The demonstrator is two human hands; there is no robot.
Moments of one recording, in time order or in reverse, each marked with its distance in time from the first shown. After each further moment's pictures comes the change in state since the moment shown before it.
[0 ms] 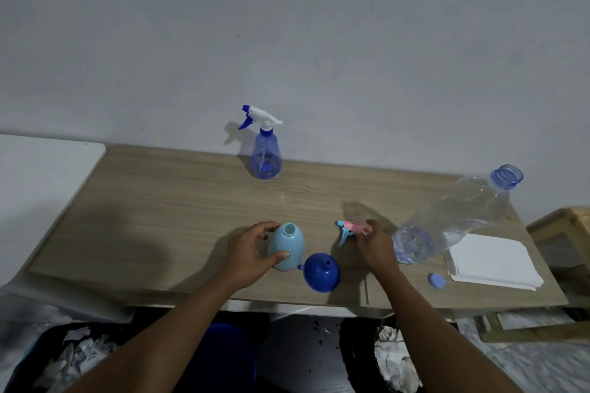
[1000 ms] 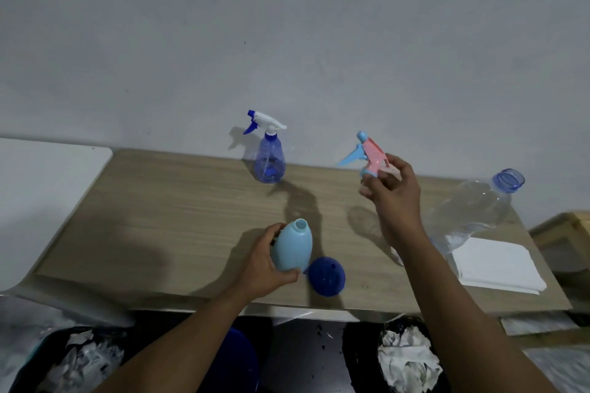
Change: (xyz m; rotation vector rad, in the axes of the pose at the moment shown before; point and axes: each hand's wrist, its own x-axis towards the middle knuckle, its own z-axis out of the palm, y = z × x) left_hand -0.006 -0.006 0.025 -0.131 -0.023 0.012; right_hand -0.030 -0.127 -0.070 0.910 0.062 -0.224
